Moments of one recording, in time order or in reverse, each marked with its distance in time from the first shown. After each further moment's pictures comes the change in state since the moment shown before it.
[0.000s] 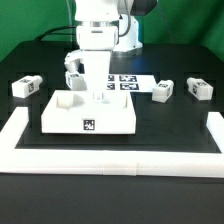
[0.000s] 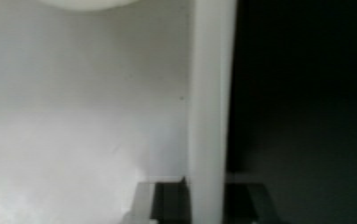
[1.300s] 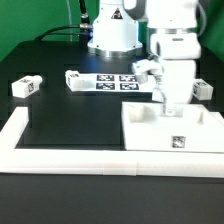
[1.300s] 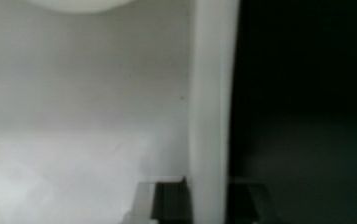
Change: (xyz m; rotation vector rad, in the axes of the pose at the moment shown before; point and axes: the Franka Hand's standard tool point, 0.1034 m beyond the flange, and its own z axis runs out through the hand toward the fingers) arm 0.150 0.072 0.009 -0.023 0.014 -0.015
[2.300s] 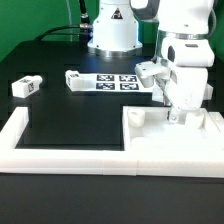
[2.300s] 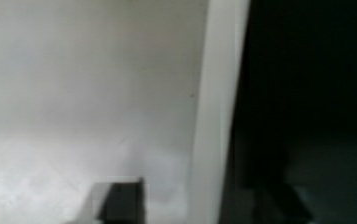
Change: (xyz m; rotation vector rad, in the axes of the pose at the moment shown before) arm -0.004 0.010 0.003 0.029 -0.065 -0.055
